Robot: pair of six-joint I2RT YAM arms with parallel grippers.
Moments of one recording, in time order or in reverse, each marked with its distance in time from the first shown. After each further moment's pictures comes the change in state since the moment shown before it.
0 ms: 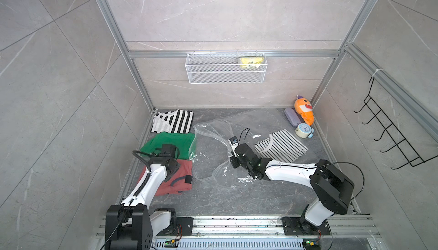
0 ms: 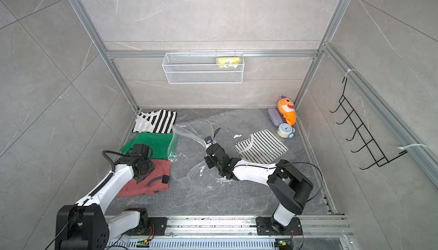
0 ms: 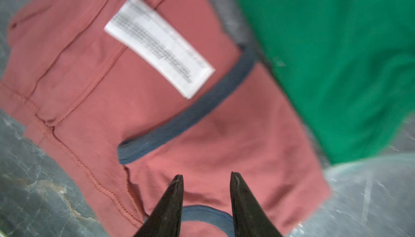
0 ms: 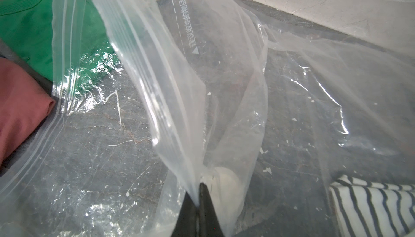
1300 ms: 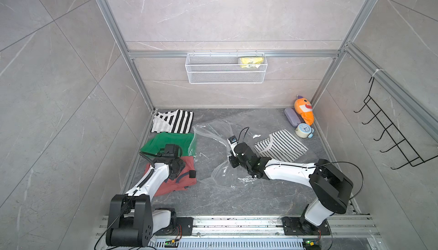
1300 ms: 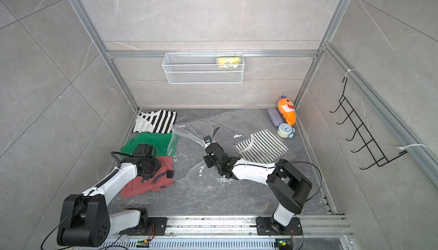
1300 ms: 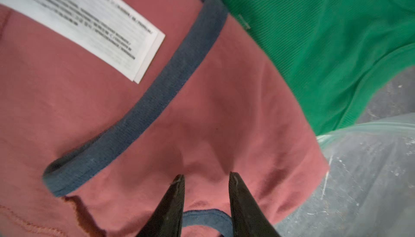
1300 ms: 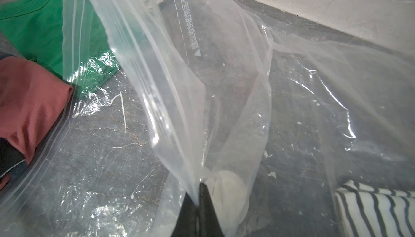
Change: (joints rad) left arm 0.003 0.083 -0.126 0.173 0.195 -0.106; right arm 0.000 0.012 0.023 -0.015 -0.015 0.000
